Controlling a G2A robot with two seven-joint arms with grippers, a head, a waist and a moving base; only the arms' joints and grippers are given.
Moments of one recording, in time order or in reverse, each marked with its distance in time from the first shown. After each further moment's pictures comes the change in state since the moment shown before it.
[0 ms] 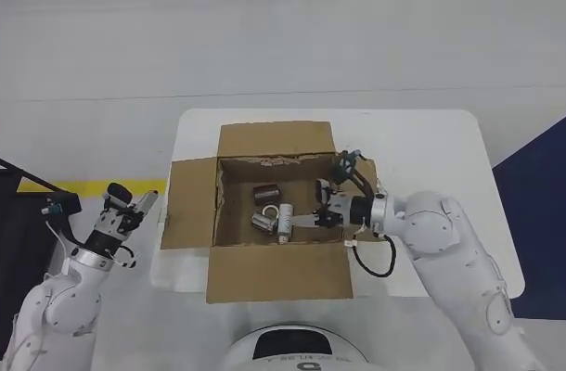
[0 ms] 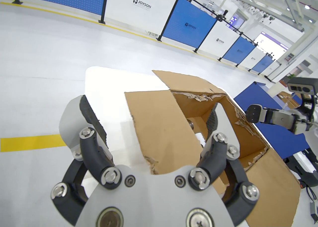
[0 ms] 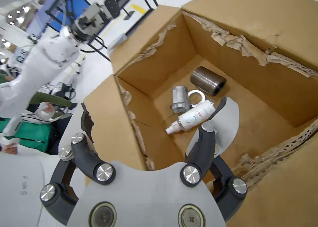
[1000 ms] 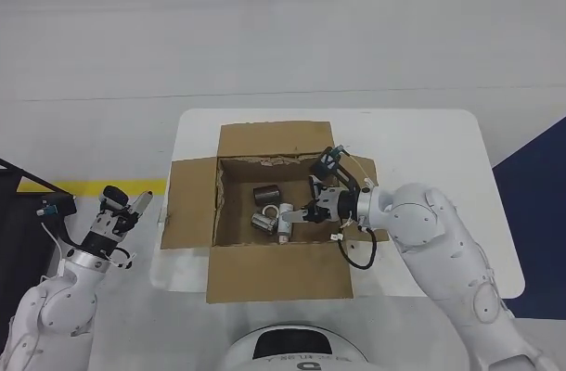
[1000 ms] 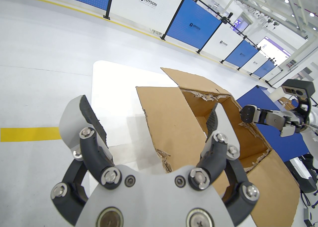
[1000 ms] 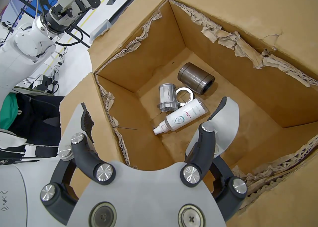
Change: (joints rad) left arm -0.001 0.001 -0.005 0.010 -0.010 -0.003 -0.005; right arm 0.054 -0.008 -0.057 0.018 -0.035 0.043 0.008
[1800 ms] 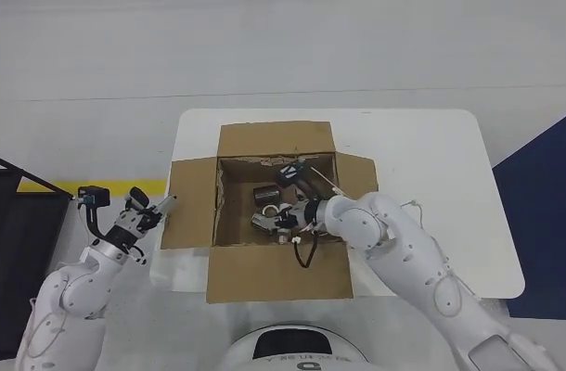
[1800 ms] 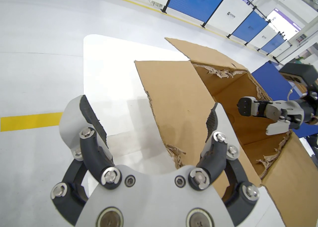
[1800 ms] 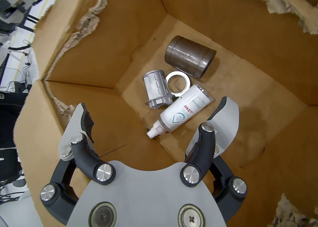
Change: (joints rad) left arm -0.114 0.006 0.101 0.126 0.096 -0.024 -0.092; right arm 0.138 -0.064 -0.296 0.112 -0.203 0.397 0.001
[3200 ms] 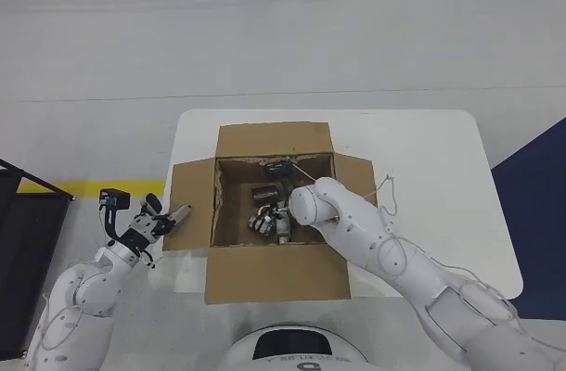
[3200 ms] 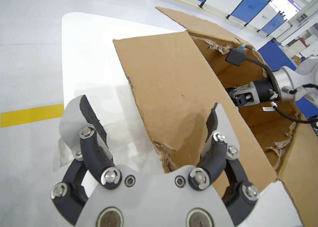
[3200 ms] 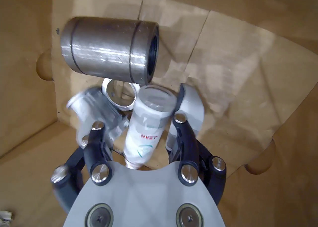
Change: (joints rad) left arm -0.028 0.003 0.051 0.047 0.067 -0.019 -0.023; right arm 0.256 -0.177 -0.245 0.384 -0.004 0.423 0.028
